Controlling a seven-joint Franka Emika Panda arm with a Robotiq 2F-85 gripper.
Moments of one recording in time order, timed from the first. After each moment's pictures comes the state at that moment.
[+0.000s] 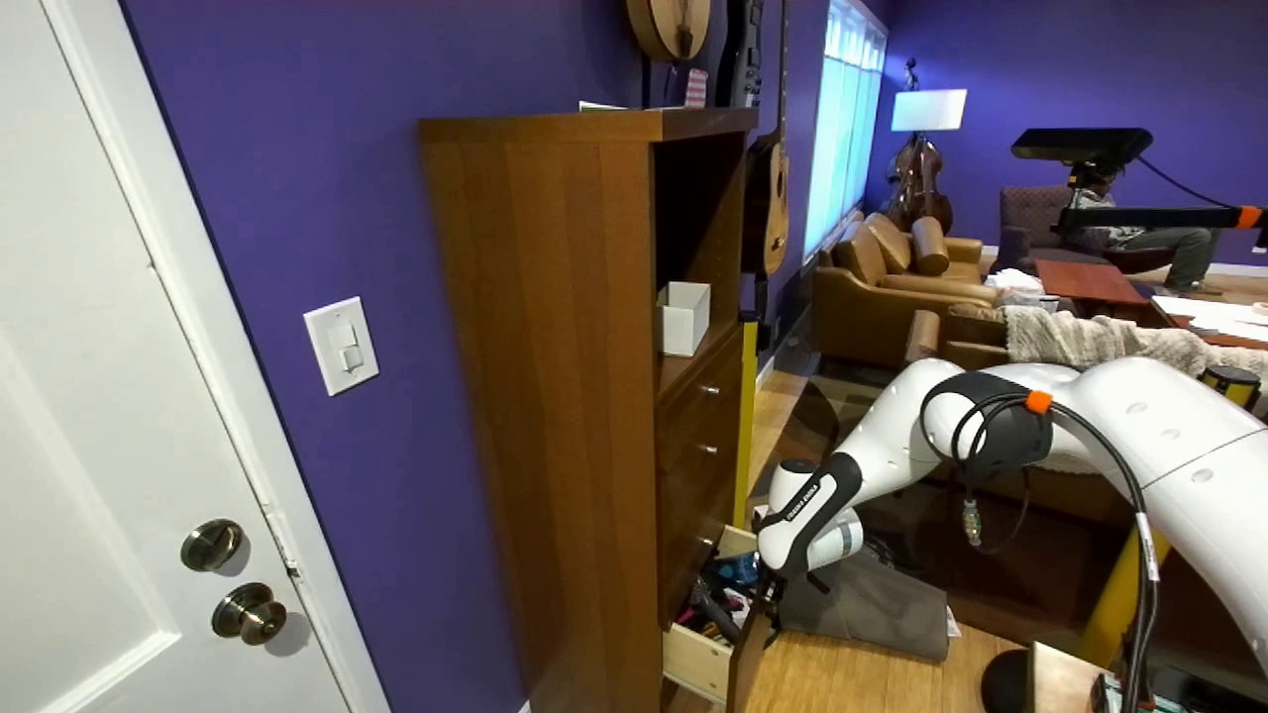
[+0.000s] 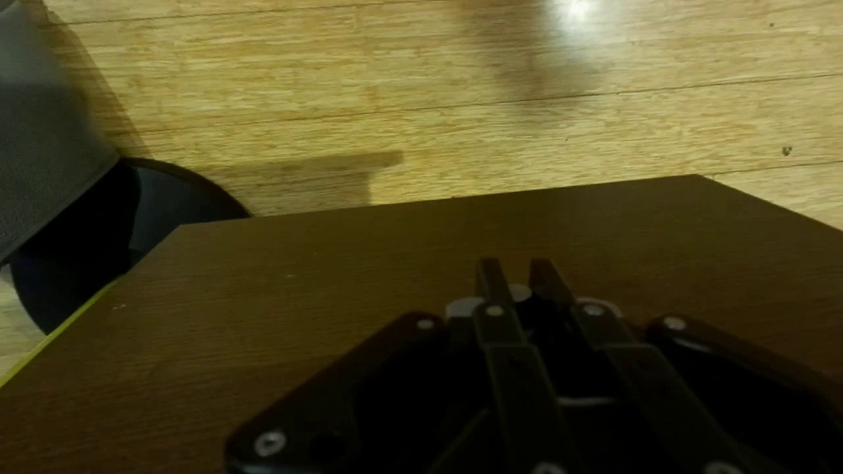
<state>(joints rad) -0.65 1.15 0.14 -1.65 -0.08 2.78 -0.57</state>
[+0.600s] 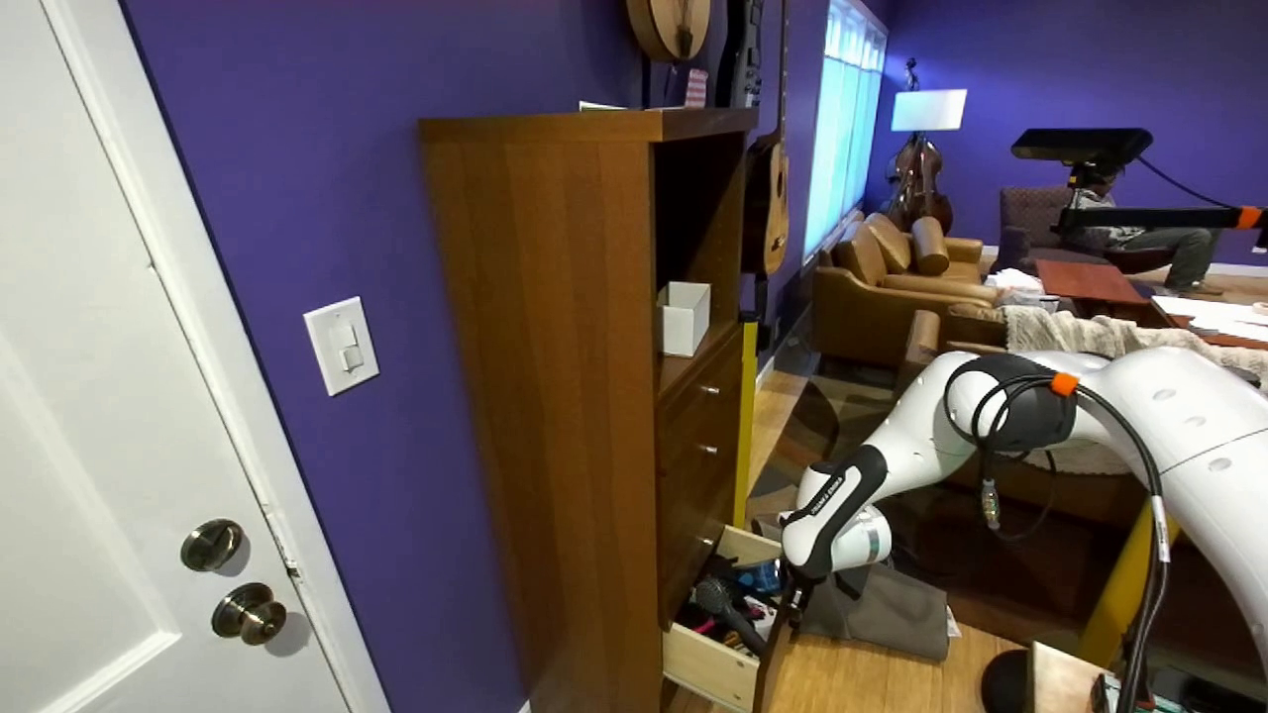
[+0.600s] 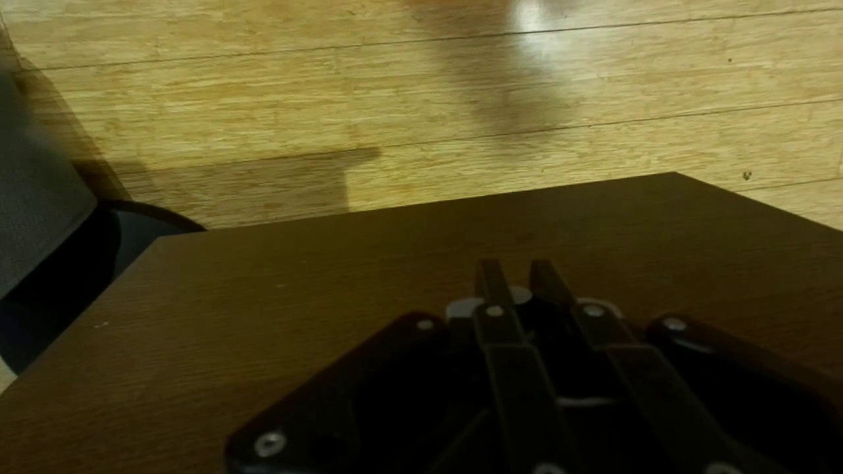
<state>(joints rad) -0.76 1.12 0.18 -1.76 -0.06 2.80 -0.66</state>
